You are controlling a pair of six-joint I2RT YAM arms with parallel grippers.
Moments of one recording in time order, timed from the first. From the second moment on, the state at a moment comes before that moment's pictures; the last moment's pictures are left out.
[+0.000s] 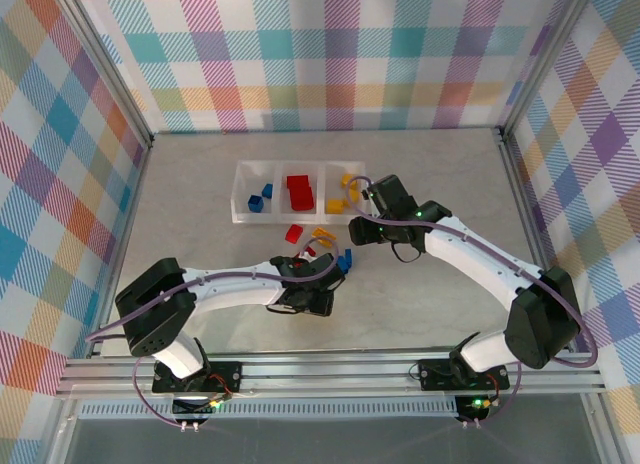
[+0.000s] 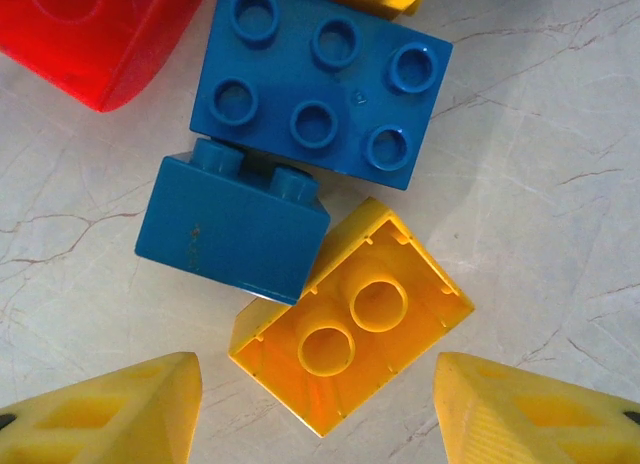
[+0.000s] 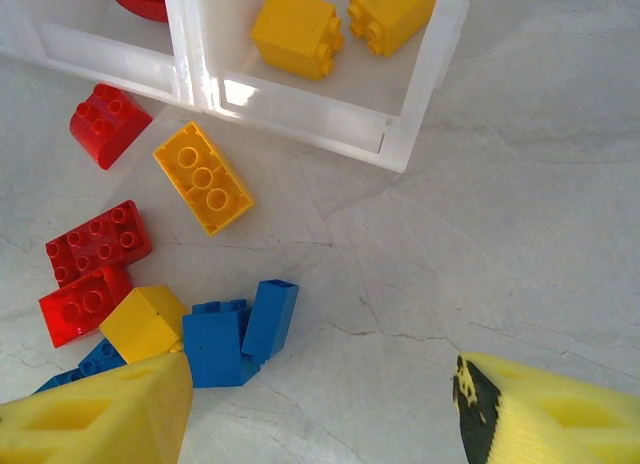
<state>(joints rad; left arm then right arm) -1.05 1.60 0.93 -0.64 -0.11 -0.82 0.63 1.42 1.12 -0.66 0.05 0.32</state>
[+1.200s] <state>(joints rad) -1.06 1.72 1.02 -0.60 -0.12 -0.79 0.63 1.42 1.10 -0.66 0.05 0.33</state>
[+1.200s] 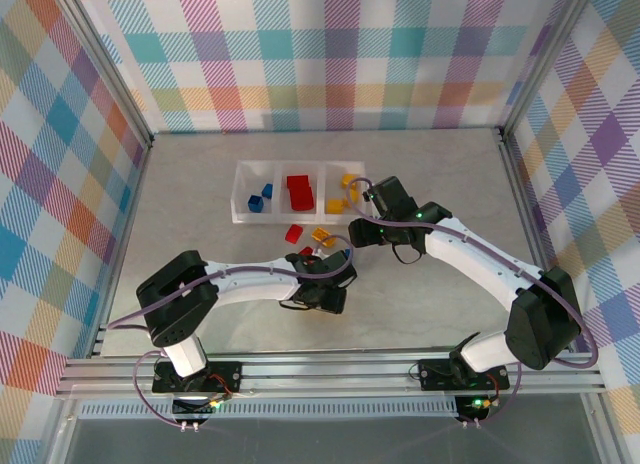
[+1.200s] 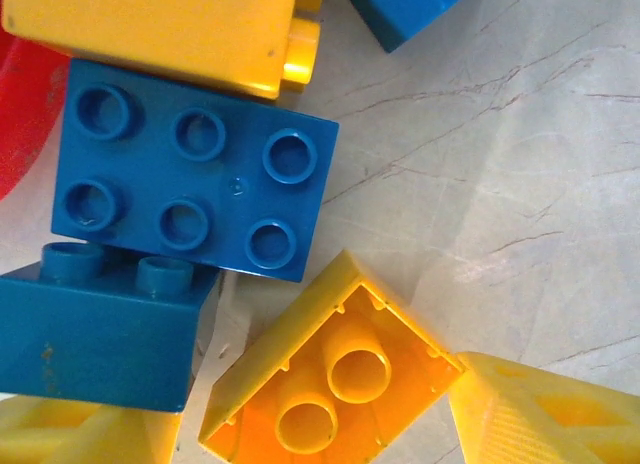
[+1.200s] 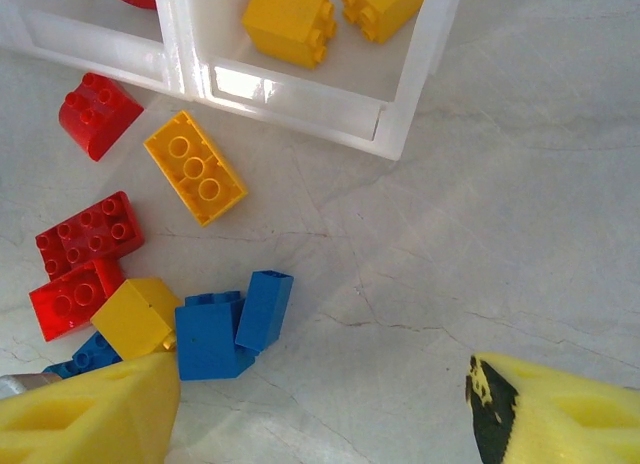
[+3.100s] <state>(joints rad) -1.09 1.77 1.29 -0.79 -0.13 -0.70 0.50 1.28 0.97 -0.68 0.02 0.35</state>
